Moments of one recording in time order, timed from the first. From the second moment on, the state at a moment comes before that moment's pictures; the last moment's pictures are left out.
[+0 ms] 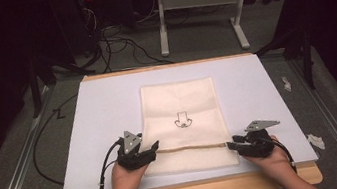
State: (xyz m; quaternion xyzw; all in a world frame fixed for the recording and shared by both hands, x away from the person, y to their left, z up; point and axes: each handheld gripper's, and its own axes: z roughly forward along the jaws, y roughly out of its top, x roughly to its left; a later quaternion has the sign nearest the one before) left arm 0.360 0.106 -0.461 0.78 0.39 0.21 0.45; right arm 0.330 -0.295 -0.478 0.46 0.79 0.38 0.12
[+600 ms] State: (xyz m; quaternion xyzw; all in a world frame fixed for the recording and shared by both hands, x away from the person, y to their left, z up) left arm 0.357 0.095 -0.456 0.78 0.37 0.21 0.46; right arm 0.325 -0.291 -0.468 0.43 0.80 0.38 0.14
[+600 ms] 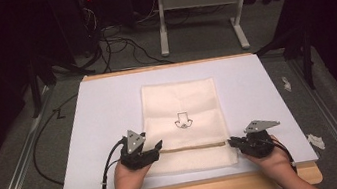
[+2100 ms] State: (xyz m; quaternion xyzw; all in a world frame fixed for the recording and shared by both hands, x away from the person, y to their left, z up) left arm 0.328 -0.013 -0.457 0.81 0.30 0.08 0.50; right arm 0.319 -0.296 -0.448 0.41 0.79 0.42 0.17
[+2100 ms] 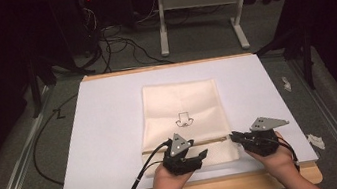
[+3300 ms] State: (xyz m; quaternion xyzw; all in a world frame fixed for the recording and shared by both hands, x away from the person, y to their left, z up) left arm 0.336 -0.089 -0.470 0.81 0.29 0.09 0.50; right arm 0.318 -0.298 -0.444 0.40 0.78 0.45 0.16
